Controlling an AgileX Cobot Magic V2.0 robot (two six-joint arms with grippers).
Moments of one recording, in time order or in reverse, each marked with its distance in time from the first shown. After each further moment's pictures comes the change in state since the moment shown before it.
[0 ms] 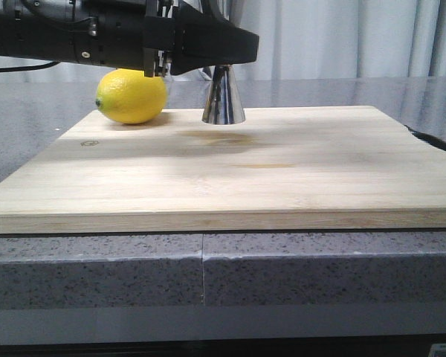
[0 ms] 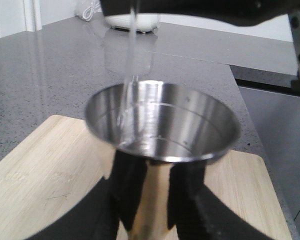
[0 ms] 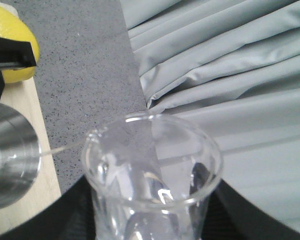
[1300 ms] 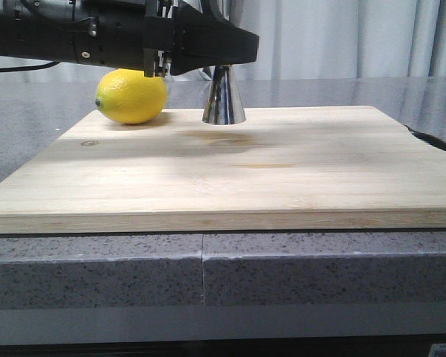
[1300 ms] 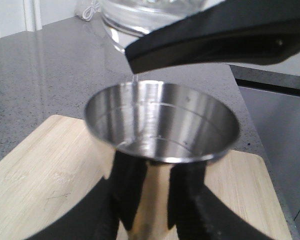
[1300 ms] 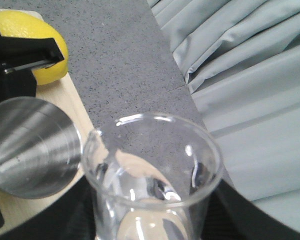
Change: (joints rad) left arm 0.000 0.000 0.000 0.000 0.000 0.000; right arm 0.000 0.000 0.000 0.260 0.074 0.002
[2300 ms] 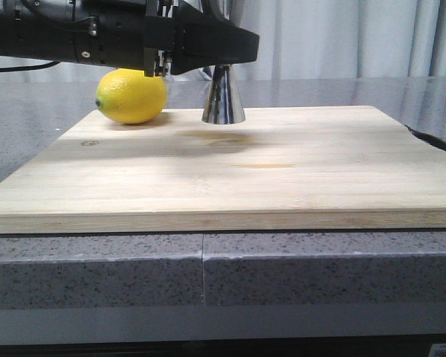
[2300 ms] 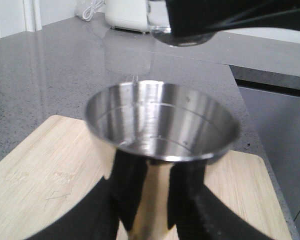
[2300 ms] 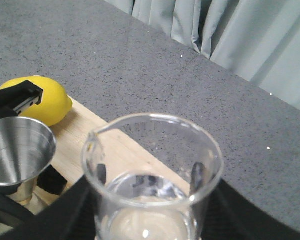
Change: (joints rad) left arm 0.000 0.000 0.000 -0.002 0.000 0.000; right arm -0.170 -0.119 0.099 0.558 -0.111 0.002
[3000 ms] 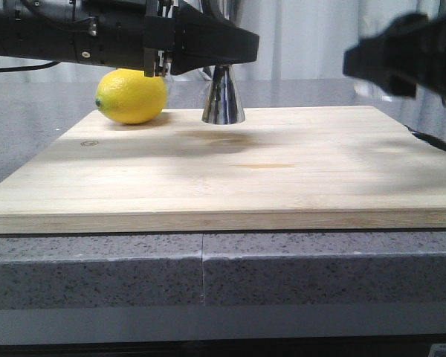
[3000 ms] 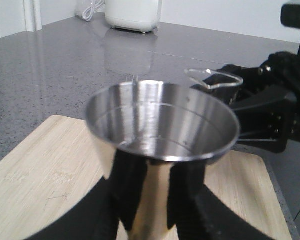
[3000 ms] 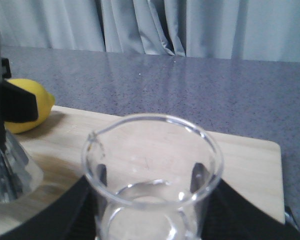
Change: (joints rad) left arm 0.000 0.000 0.000 0.000 0.000 0.000; right arm -0.072 -0.032 0.684 0.360 -0.951 0.004
